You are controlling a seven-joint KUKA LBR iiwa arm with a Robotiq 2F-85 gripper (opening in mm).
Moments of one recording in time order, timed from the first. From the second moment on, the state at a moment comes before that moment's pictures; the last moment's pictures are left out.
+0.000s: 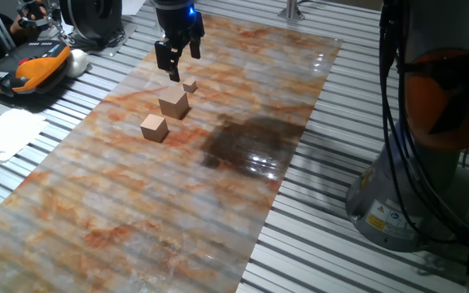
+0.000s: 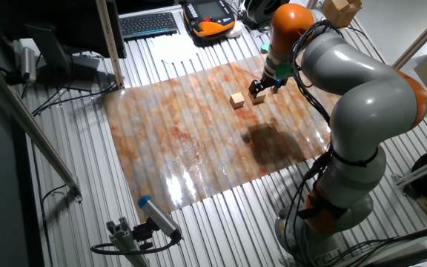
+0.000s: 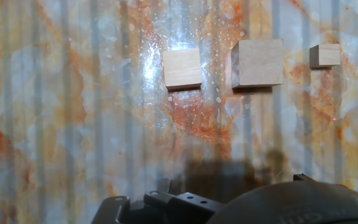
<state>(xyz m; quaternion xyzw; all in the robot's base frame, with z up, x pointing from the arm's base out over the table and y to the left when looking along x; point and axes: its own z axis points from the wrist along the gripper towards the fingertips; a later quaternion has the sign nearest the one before) 0.515 0.001 0.236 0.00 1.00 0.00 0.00</state>
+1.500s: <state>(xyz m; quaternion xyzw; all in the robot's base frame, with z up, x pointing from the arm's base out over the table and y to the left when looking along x) 0.515 0.001 0.236 0.00 1.00 -0.01 -0.01</state>
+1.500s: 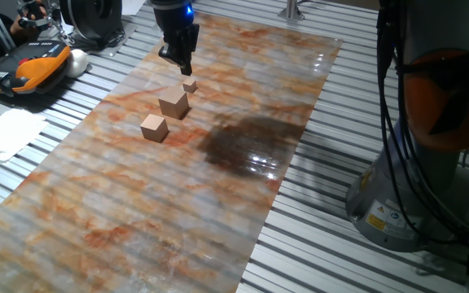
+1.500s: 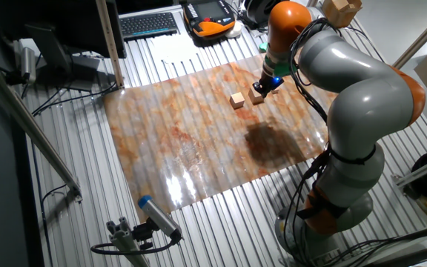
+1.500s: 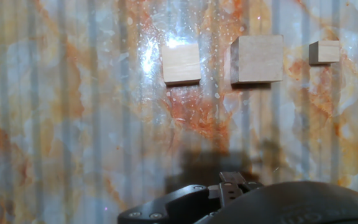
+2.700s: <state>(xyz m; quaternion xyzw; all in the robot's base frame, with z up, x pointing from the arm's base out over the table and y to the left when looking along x) 0.515 0.001 0.236 0.00 1.00 -0.01 -0.01</state>
